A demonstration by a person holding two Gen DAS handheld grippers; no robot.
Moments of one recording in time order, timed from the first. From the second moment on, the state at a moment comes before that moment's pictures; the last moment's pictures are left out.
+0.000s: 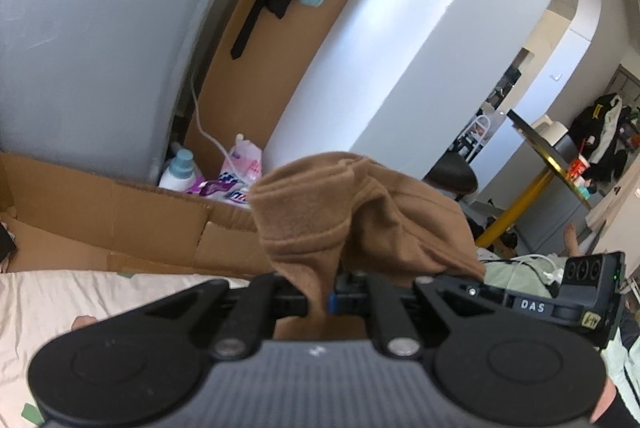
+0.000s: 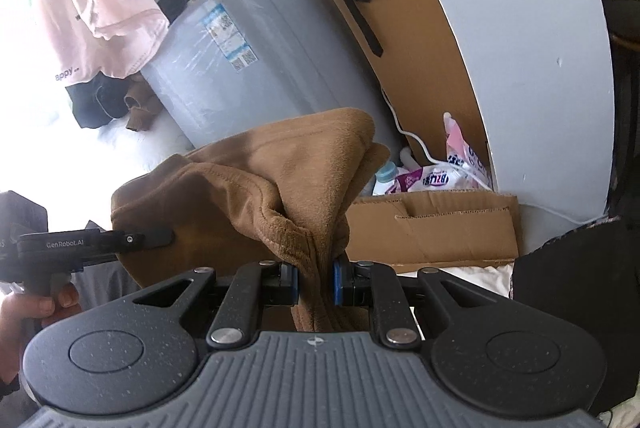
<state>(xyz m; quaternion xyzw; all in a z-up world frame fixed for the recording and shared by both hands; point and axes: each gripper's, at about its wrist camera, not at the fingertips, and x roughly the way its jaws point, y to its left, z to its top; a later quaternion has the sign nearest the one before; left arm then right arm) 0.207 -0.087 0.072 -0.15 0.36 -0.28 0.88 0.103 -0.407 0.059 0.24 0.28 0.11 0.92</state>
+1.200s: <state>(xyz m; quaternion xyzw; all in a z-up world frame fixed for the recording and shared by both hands) 0.150 -0.240 0.077 -0.12 0.35 -0.39 0.84 -0.070 -0.530 0.094 0.25 0.22 0.00 0.94</state>
